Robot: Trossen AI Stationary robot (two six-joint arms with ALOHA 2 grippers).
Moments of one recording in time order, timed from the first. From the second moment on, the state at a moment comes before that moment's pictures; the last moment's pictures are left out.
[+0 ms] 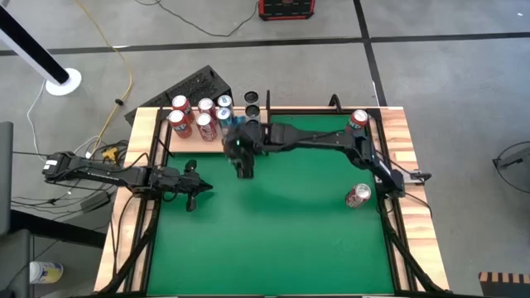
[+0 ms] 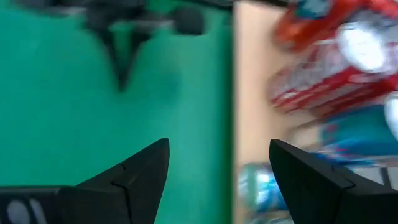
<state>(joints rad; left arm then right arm) -0.05 0.51 0.02 0.02 -0.16 -0.09 -0.09 2.24 2.26 -0.84 0.09 -0.27</state>
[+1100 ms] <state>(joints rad) -0.05 0.51 0.02 0.06 -0.24 -0.71 0.03 1.41 1.07 -0.69 0.00 -0.03</state>
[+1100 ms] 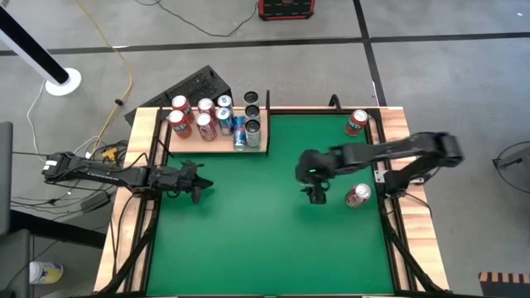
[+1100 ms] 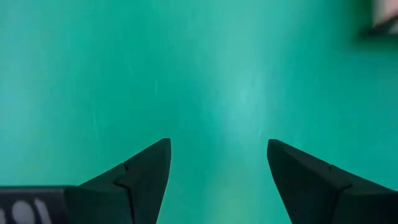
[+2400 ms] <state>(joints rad) 0.03 0.62 0.19 0.43 -0.62 -0.50 -0.09 1.16 0.63 0.05 0.19 -0.29</state>
